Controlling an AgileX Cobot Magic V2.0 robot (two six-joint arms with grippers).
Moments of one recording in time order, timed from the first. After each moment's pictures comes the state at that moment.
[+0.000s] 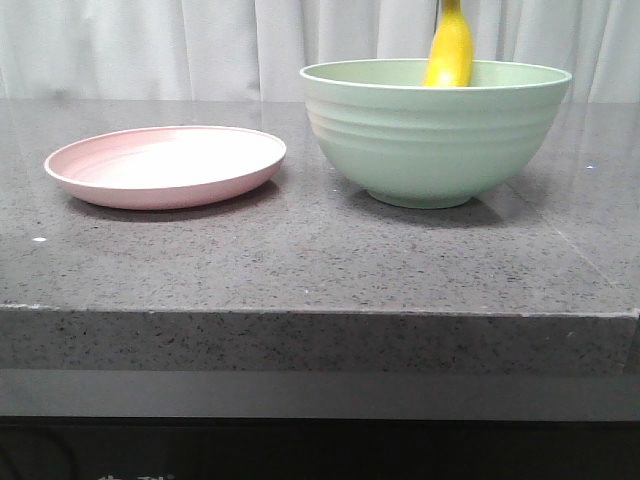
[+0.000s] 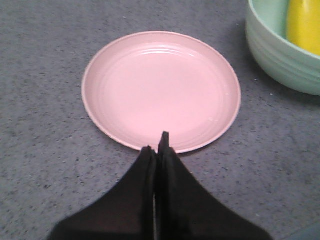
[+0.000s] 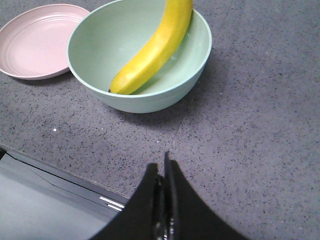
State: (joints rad) left arm -0.28 0.87 -0.75 -0.26 0.48 0.28; right arm 0.06 0.68 -0.96 0.31 0.97 -0.24
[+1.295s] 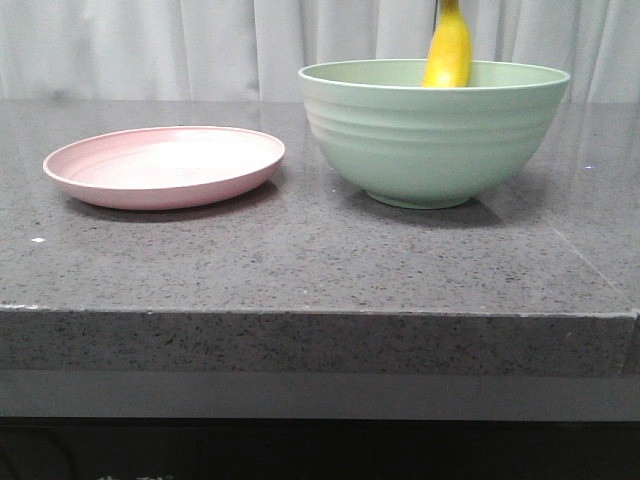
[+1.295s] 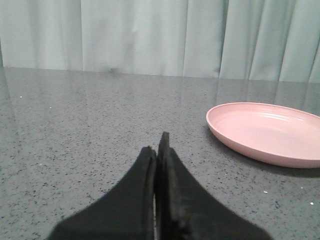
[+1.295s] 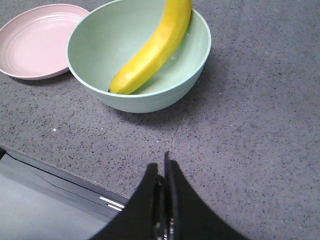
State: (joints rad) left arm -0.03 -0.01 0.00 -0.08 0.04 0.04; right arm 0.06 0.68 -0.96 0.31 0.97 -0.24
